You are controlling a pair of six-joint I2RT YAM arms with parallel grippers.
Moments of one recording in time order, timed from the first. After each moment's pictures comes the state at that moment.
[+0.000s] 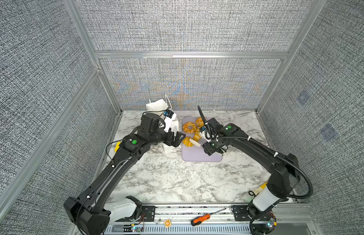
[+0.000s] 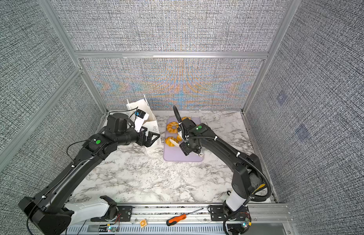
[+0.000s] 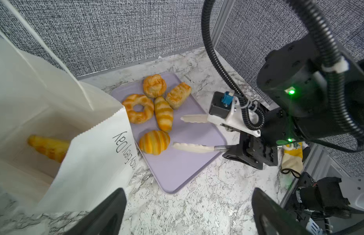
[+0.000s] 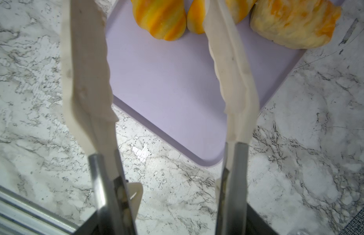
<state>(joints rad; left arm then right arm) -0.55 1.21 1.29 -0.66 0.31 -0.13 0.64 1.68 1.48 -1.07 0.10 -0.02</state>
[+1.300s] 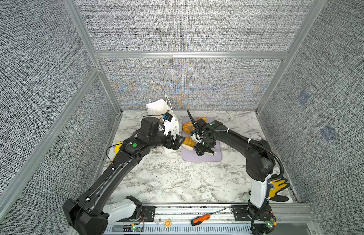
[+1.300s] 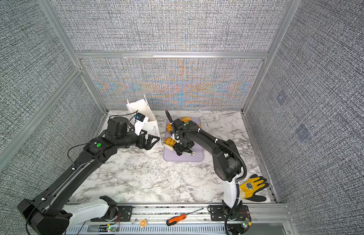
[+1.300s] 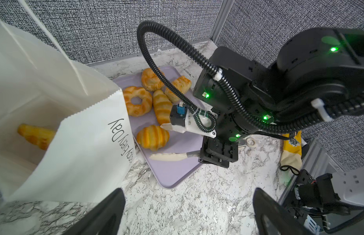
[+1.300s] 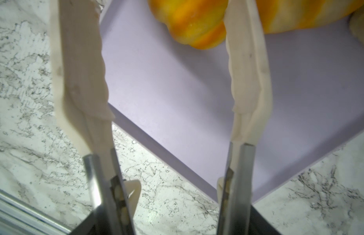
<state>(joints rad) -0.55 1.17 1.23 -0.64 0.31 -0.15 0.65 1.95 1.65 -1.13 -0.03 -0.07</state>
